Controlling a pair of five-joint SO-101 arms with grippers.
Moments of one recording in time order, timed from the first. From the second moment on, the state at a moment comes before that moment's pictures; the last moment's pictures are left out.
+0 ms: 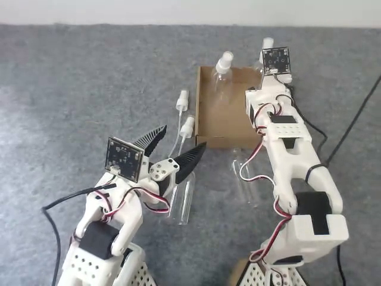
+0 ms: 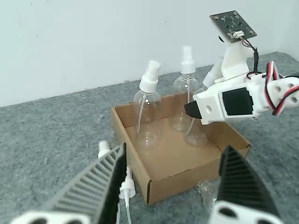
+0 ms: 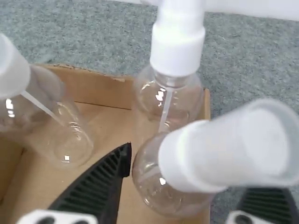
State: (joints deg) left arm 18.4 -87.3 75.9 41.8 6.4; right arm -5.1 6.2 28.0 11.3 3.4
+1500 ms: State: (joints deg) left arm 17.8 -87.3 75.9 41.8 6.4; right arm -9.1 -35.9 28.0 54.9 3.4
